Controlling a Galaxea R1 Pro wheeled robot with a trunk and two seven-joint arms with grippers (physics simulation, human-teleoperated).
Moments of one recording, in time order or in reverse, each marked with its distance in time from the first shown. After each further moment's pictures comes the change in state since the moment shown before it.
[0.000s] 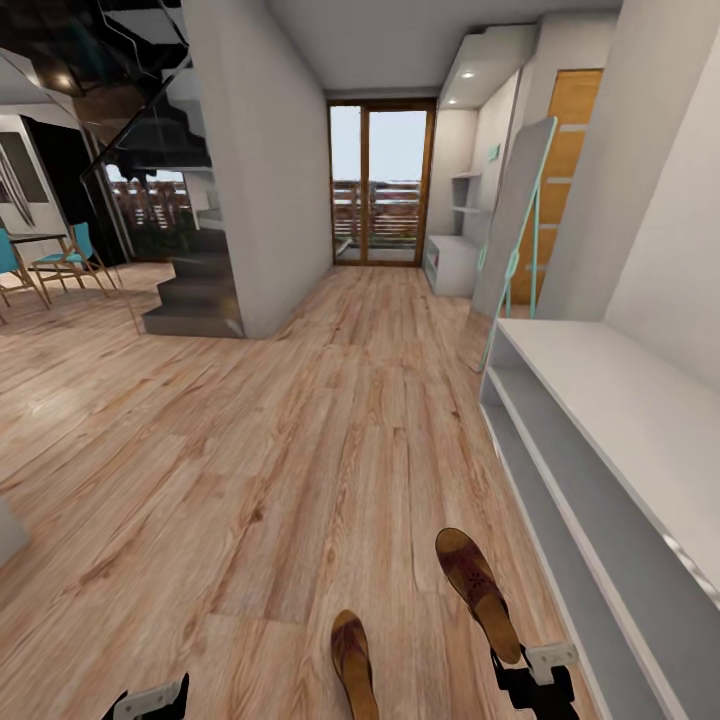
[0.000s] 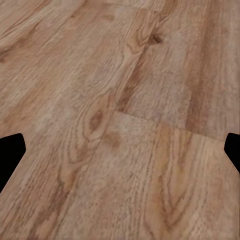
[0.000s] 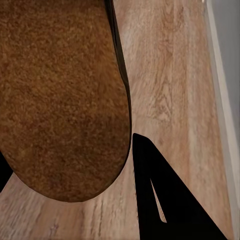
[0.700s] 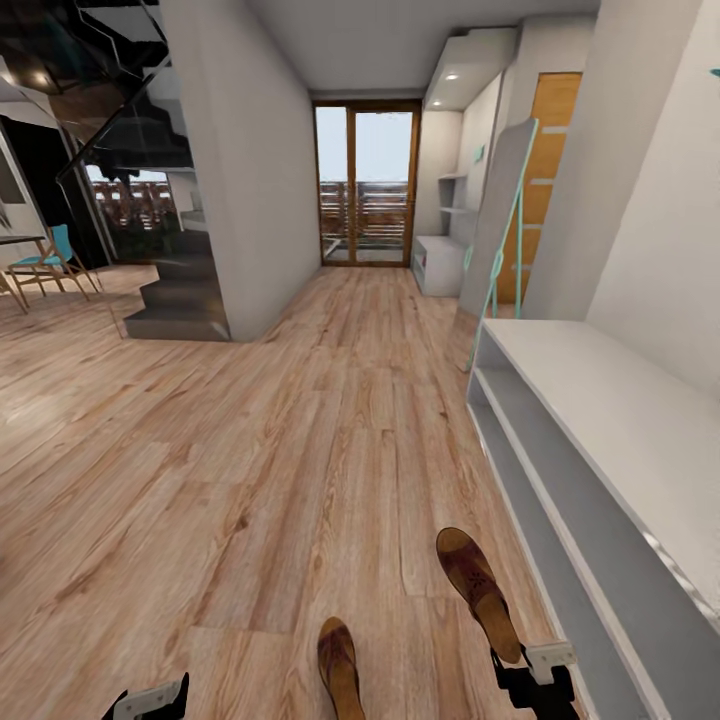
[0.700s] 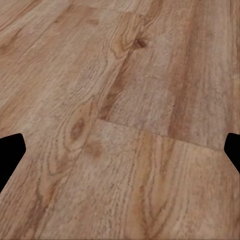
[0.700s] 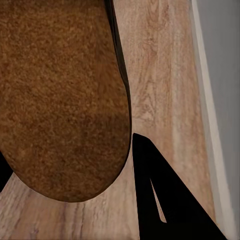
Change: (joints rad) left arm -0.001 0.000 0.000 -0.001 0.000 0.000 0.000; right arm 0.000 0.001 -0.001 -0.001 -0.003 0.000 -0.001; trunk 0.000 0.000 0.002
